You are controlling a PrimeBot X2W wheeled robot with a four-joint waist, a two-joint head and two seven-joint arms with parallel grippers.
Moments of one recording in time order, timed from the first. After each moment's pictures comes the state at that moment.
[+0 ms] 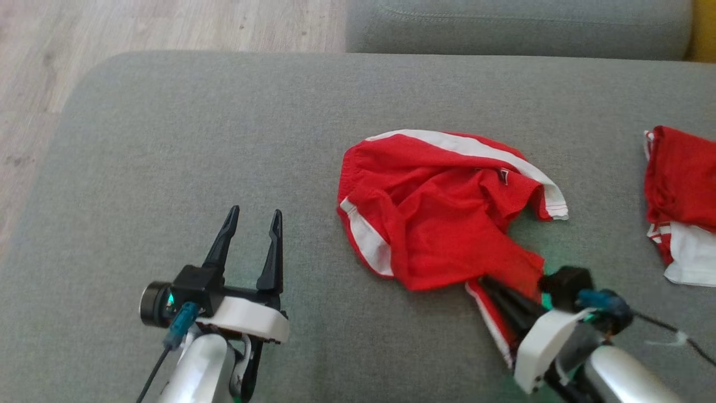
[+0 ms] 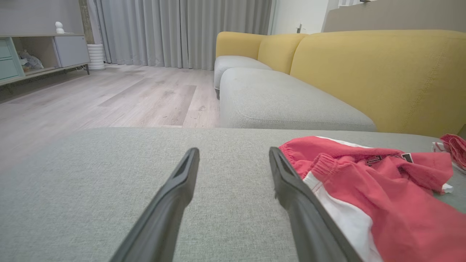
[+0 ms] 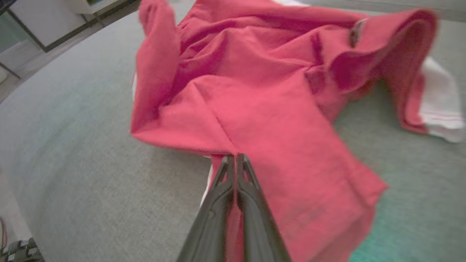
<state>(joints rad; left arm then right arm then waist) -0.24 0.05 -0.29 0.43 -0.23 -0.02 -0.25 -0.17 -0.35 0.60 0.36 0.44 0.13 0.04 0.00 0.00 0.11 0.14</state>
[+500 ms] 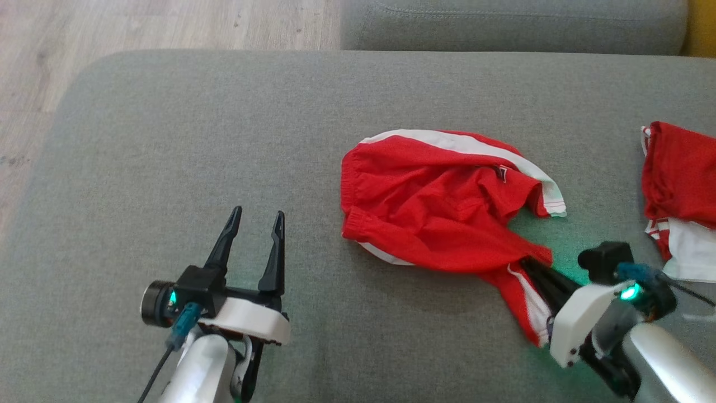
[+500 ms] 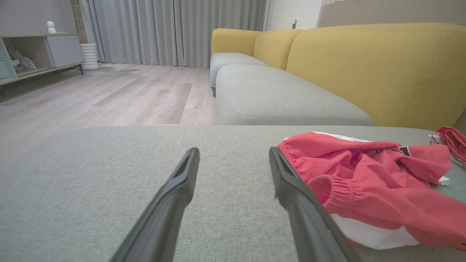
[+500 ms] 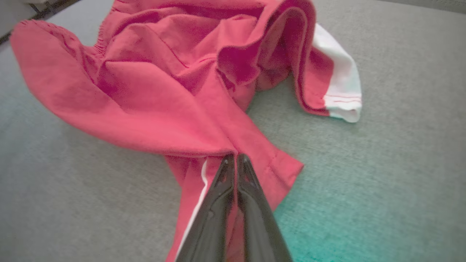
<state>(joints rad) -0.24 0.05 -0.29 0.43 -0.21 -0.02 -0.25 -0.21 -0.42 0.52 0.40 0.51 0.13 0.11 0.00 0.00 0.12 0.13</state>
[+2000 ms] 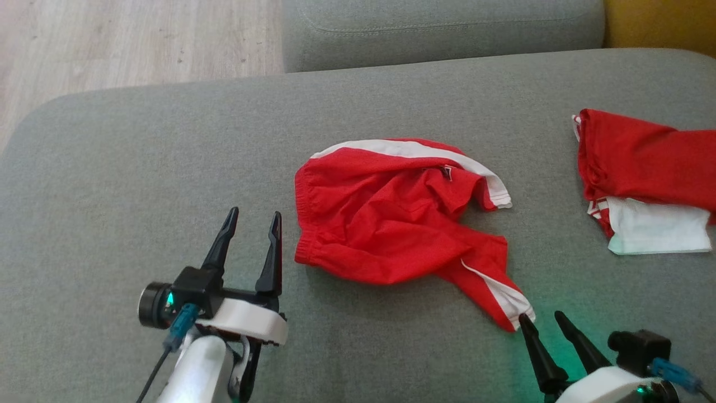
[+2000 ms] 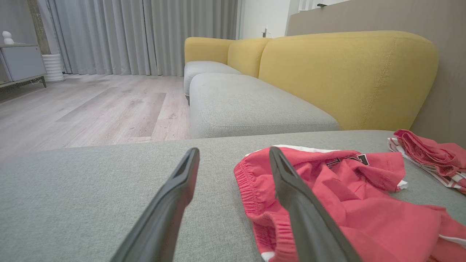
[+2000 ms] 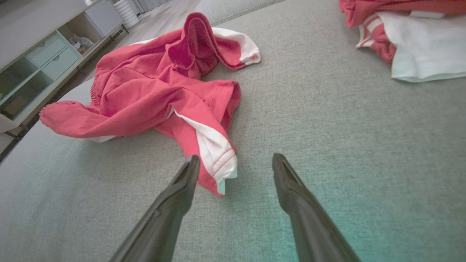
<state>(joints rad) -0.24 0.05 -0.29 0.43 -0.21 -0.02 -0.25 0.18 -0.17 0.19 0.17 0.44 0.13 0.02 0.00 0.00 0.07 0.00</state>
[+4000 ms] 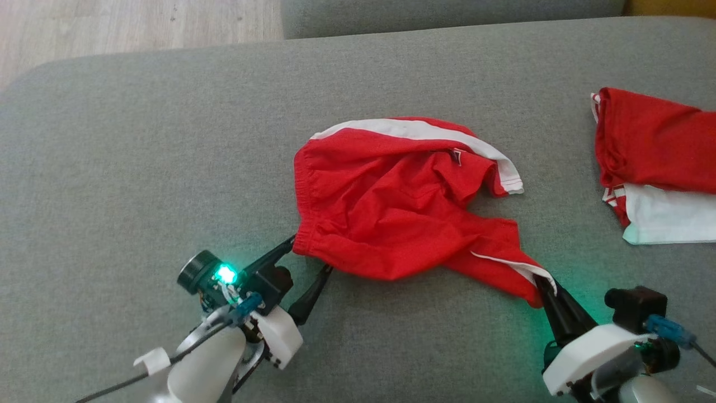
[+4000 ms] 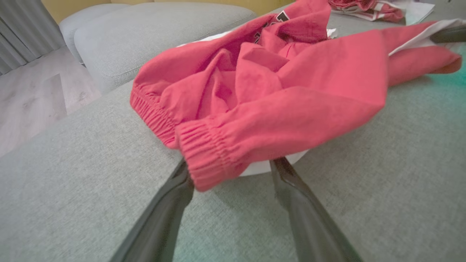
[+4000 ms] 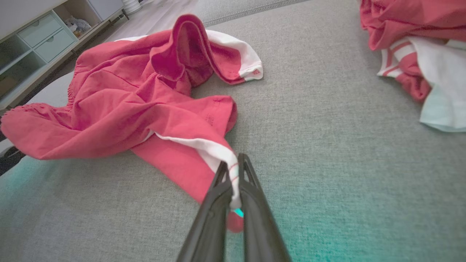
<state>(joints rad) -0.45 0.20 -0.71 0.68 -0.13 -0.13 -0.20 0.03 -0.21 0.21 0.24 0.41 0.13 0.01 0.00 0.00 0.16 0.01</state>
